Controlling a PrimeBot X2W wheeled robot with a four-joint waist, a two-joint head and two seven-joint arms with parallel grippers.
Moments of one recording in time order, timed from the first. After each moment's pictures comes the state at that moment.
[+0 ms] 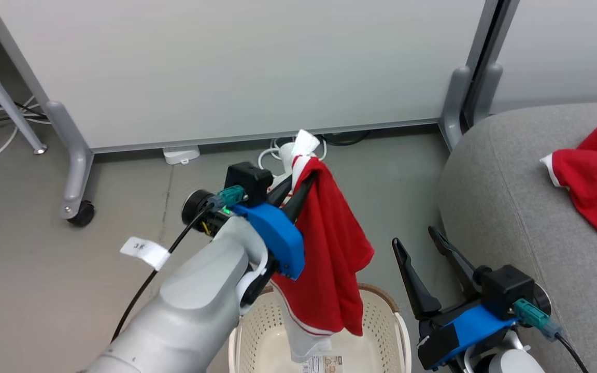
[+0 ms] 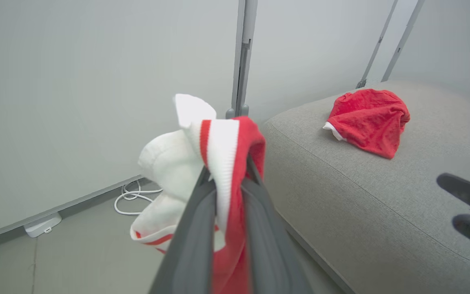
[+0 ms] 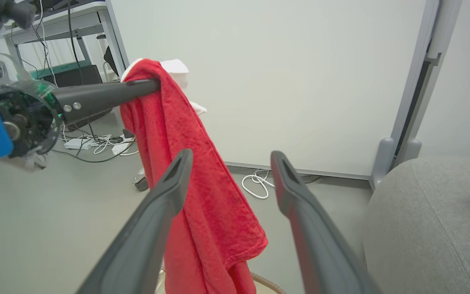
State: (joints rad) left arm -0.78 0.07 -0.98 0.87 -0.84 -0.13 -0.22; right arm -0.12 -0.05 0.20 0.15 0.15 0.13 -0.12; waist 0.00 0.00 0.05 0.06
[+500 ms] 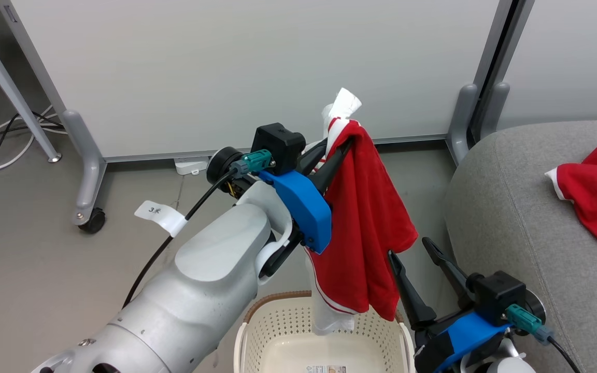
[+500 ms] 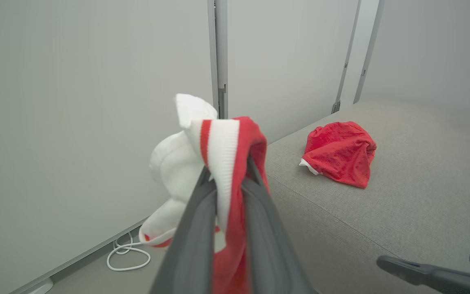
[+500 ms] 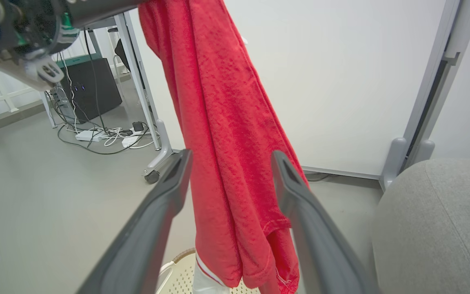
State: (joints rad) left arm -0.91 0.05 -1.05 0.81 -0.87 -0.13 -0.21; right arm -0.09 -0.05 0.21 0.15 0.16 0.13 -0.08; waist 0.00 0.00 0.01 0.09
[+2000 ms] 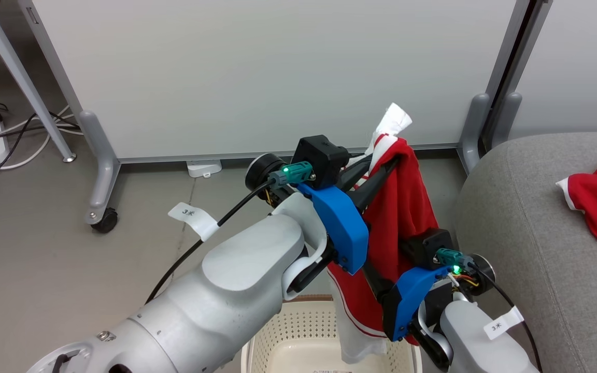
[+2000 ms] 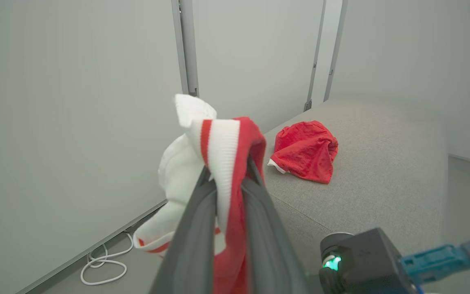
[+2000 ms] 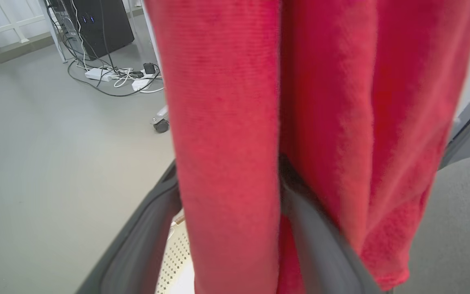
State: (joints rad) left arm -0.95 0.05 -1.22 0.69 -1.00 -0.09 -0.21; right arm -0.49 -0.05 0.42 0.79 0.25 0.13 -0.14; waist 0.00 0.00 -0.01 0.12
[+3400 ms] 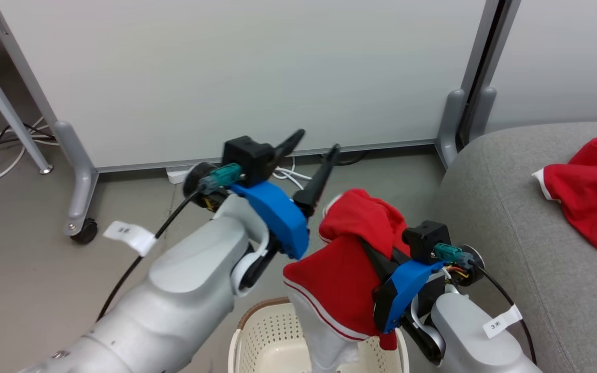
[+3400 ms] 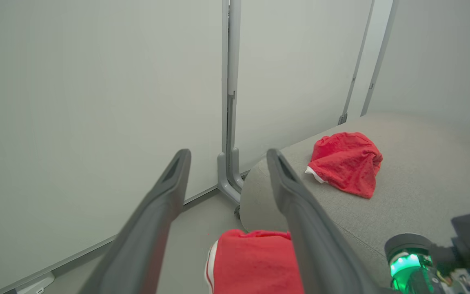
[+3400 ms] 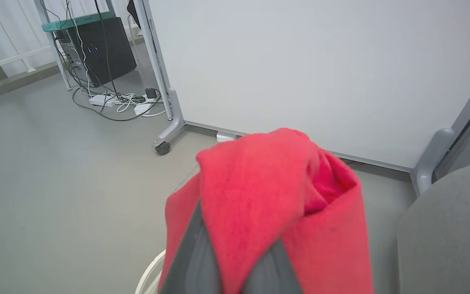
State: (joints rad) left arm -0.89 0.13 -1.13 0.74 -0.99 -0.07 -0.26; right arm -0.55 -0.05 0.52 0.84 0.36 0.13 -0.23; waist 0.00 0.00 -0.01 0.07
